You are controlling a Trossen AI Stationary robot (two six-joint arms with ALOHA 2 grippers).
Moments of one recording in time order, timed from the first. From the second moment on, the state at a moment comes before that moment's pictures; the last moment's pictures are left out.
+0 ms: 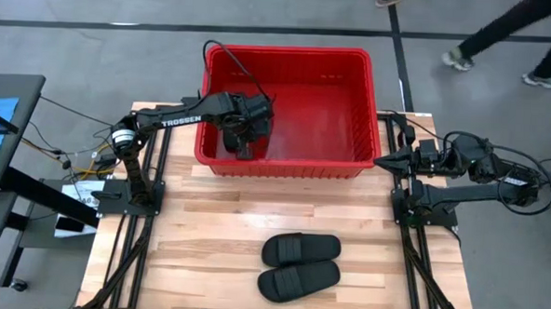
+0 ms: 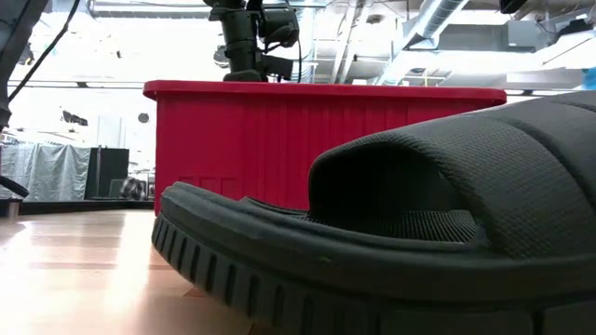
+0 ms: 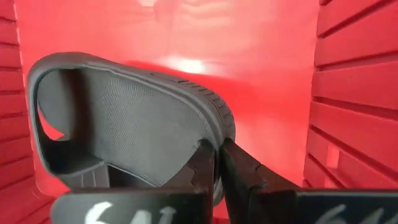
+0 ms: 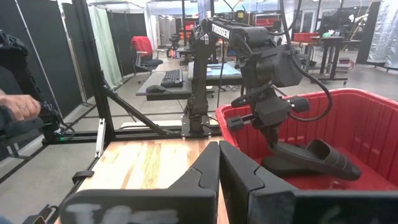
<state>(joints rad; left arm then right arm) 0.39 1.80 1.64 -1.06 -0.17 0.41 0.00 0.39 0.79 -0.44 0.00 0.00</state>
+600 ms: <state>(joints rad) 0.39 1.80 1.64 -1.05 -0.17 0.30 0.00 0.39 0.79 -0.44 0.00 0.00</state>
